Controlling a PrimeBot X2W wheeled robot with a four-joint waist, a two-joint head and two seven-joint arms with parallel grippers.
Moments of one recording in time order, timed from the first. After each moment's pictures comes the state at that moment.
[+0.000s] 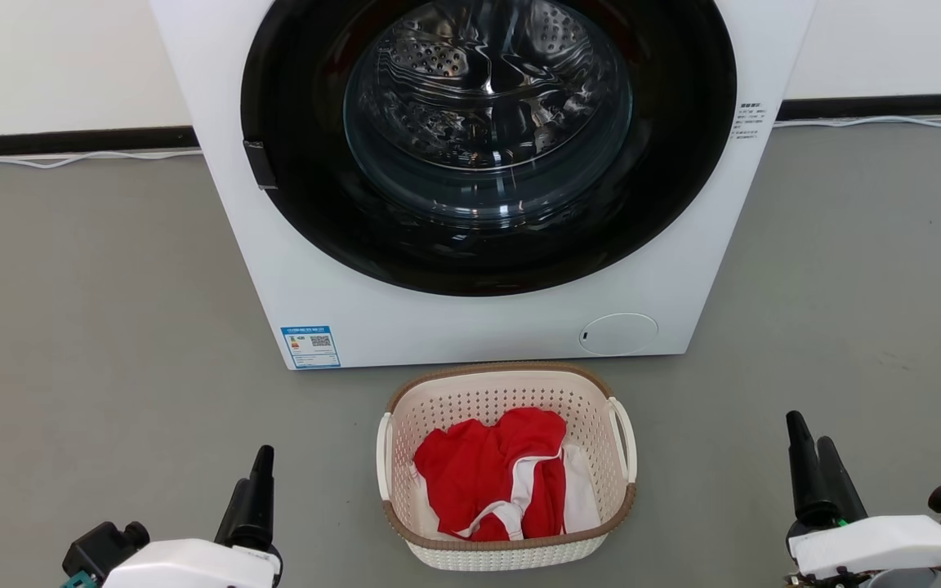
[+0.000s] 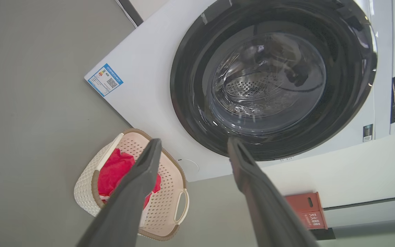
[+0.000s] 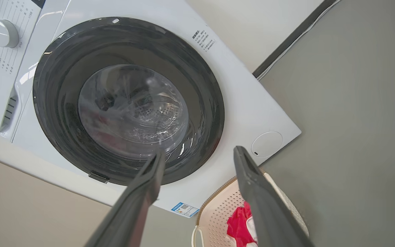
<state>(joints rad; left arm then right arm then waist) -0.01 0.03 0.00 0.30 -1.09 -0.04 -0.05 0.00 -0.03 -0.12 0.24 0.84 0.12 -0.04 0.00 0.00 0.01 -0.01</state>
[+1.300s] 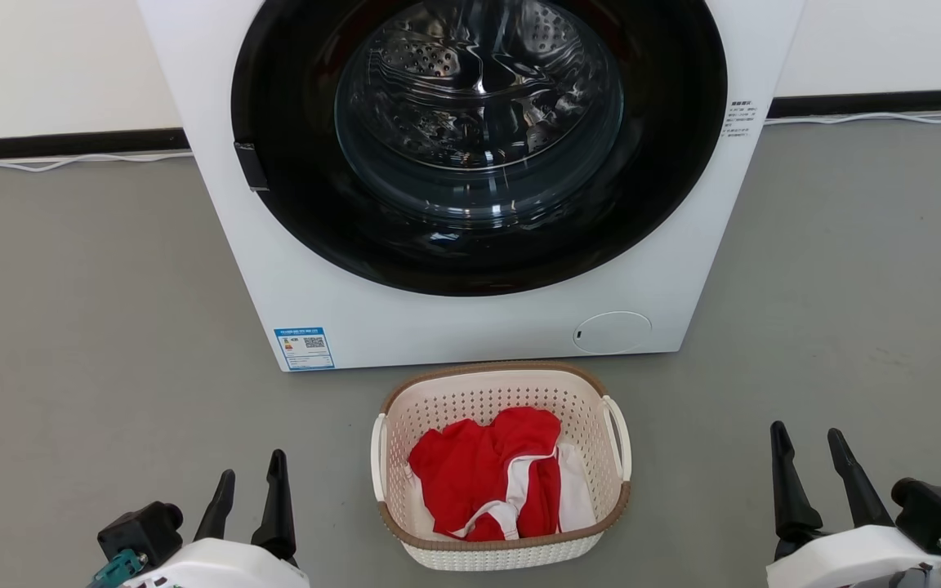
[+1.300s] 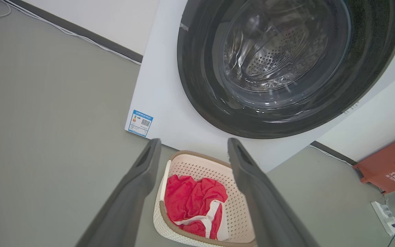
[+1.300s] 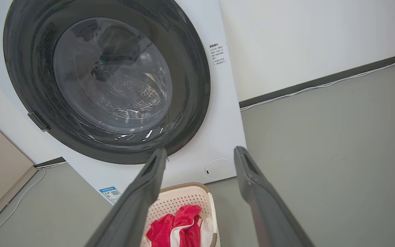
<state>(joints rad) -0.01 0.04 -0.03 0.31 -0.56 0.01 -0.15 0.00 -0.04 -0.14 0.27 0.29 0.12 -0.15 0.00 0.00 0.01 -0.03</state>
